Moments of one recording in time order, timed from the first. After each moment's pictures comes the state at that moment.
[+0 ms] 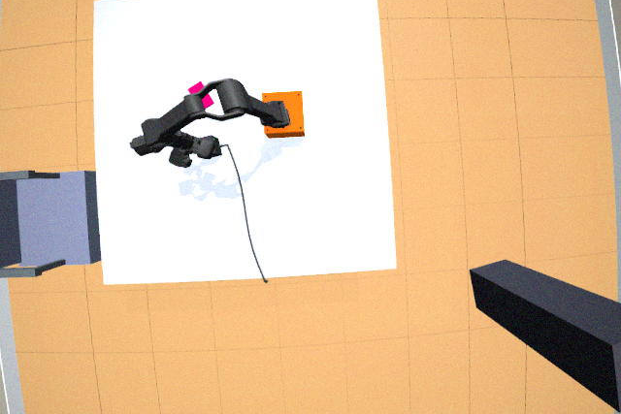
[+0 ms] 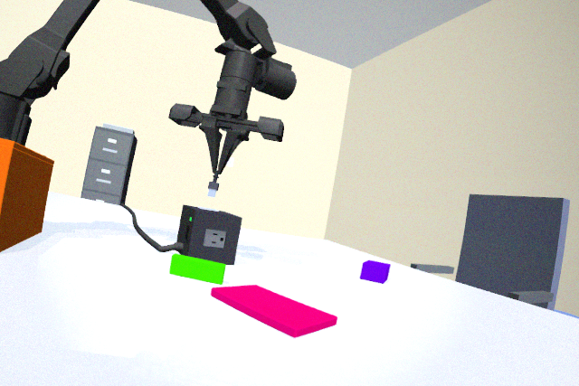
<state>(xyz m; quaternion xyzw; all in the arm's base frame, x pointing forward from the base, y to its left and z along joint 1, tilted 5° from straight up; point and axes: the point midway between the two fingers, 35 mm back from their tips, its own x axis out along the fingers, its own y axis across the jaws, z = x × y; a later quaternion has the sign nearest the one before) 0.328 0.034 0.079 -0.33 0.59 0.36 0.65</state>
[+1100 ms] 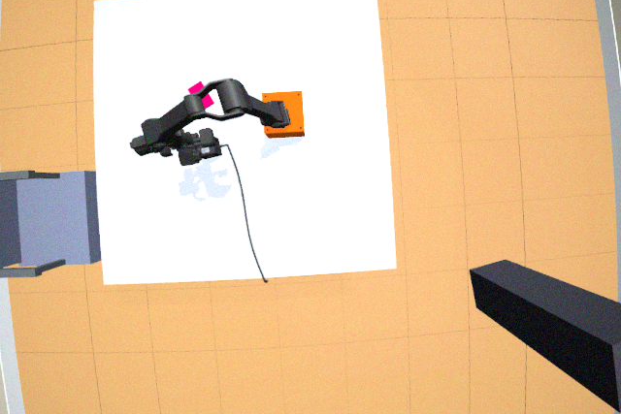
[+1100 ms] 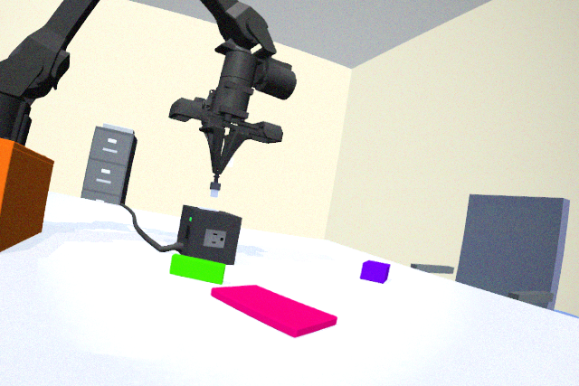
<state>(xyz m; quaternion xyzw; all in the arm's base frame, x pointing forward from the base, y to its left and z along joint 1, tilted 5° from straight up) 0.328 0.034 0.079 -0.49 0.47 0.51 0.53</state>
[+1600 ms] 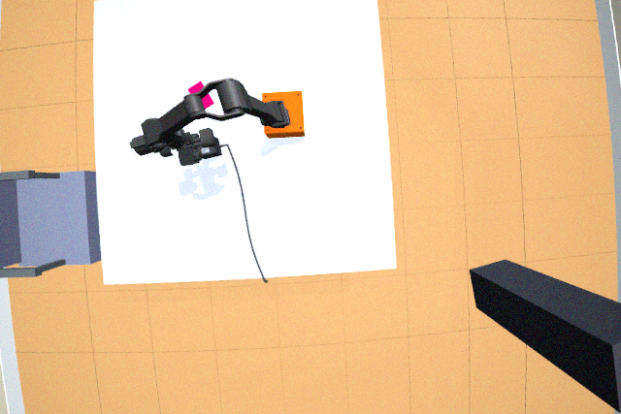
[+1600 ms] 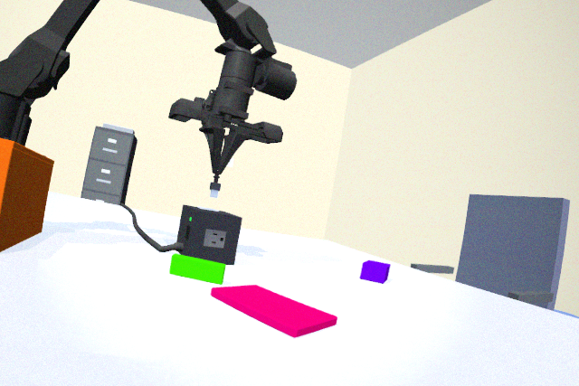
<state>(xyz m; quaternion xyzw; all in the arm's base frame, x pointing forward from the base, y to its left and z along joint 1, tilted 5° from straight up) 0.328 0.034 0.079 -0.49 0.47 0.51 0.53</state>
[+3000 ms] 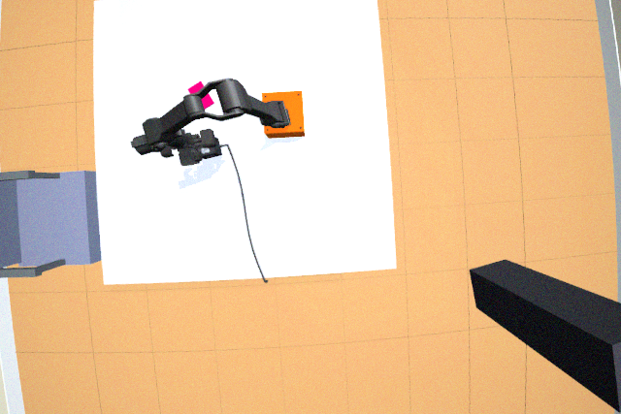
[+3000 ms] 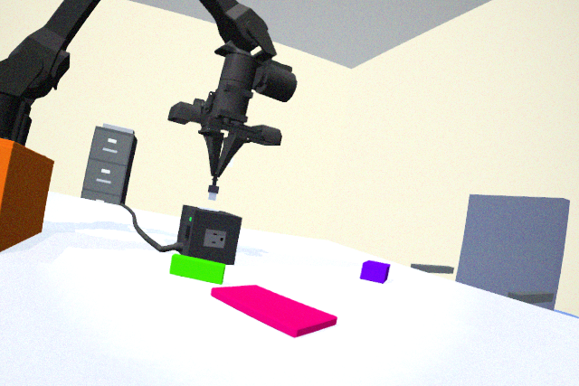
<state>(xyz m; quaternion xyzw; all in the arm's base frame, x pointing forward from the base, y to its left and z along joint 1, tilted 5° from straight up) 0.328 0.037 0.074 -0.48 0.46 0.52 0.54</state>
